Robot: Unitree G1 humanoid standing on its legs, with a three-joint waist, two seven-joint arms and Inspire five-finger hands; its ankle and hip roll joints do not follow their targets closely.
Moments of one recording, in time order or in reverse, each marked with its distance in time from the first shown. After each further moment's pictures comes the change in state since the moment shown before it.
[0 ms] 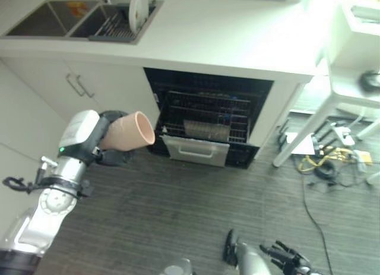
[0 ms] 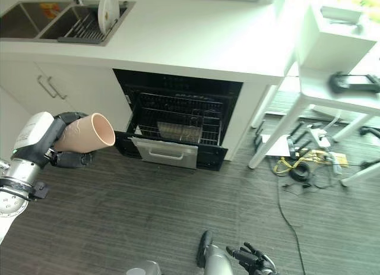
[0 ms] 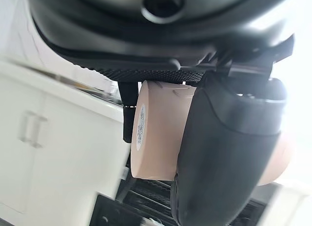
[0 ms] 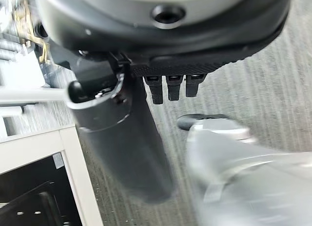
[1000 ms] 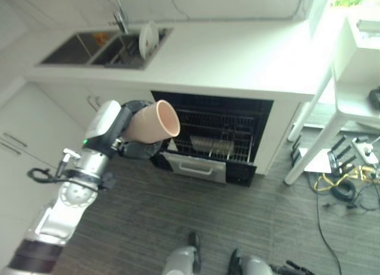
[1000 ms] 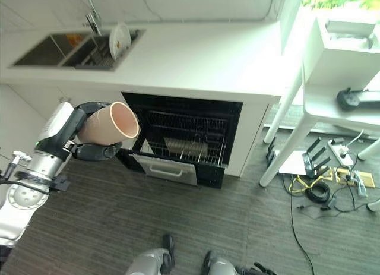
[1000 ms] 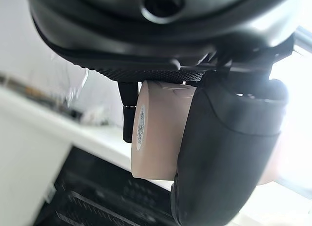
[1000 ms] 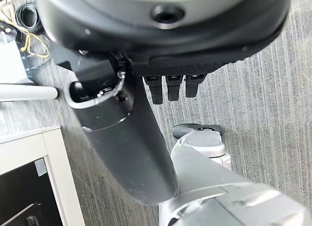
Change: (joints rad) left arm -0.115 -0.203 -0.123 -0.016 -0.108 -0.081 -0.053; right arm 0.023 -0.052 0.006 0.108 -0.046 0.025 0.019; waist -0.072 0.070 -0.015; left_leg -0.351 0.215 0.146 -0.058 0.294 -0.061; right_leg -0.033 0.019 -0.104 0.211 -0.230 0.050
